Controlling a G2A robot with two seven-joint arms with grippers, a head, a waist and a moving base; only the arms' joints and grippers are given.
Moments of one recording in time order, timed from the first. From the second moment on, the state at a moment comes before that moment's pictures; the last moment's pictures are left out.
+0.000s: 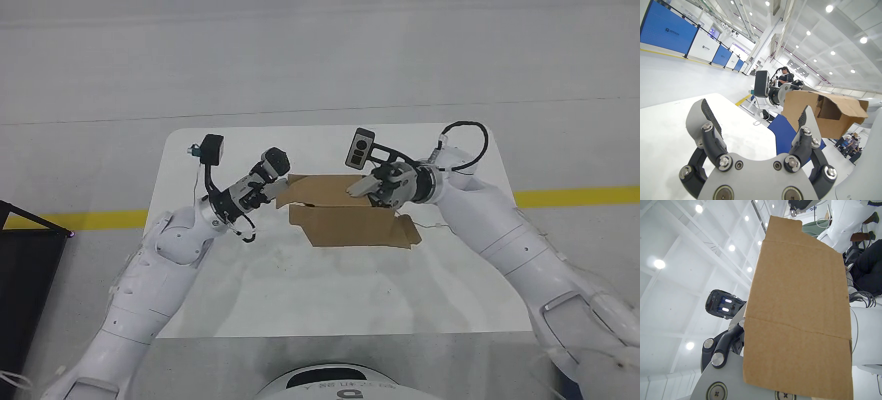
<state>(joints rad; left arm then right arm) 1.23 -1.10 -1.15 -1.47 0.14 -0.89 -0.31 -0.79 -1.09 0.75 -1.25 1.27 0.24 1.54</state>
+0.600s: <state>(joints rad) 1.22 -1.11 -1.13 -1.51 0.16 -0.90 -0.32 -0.77 -1.11 0.75 -1.17 1.31 0.24 1.54</state>
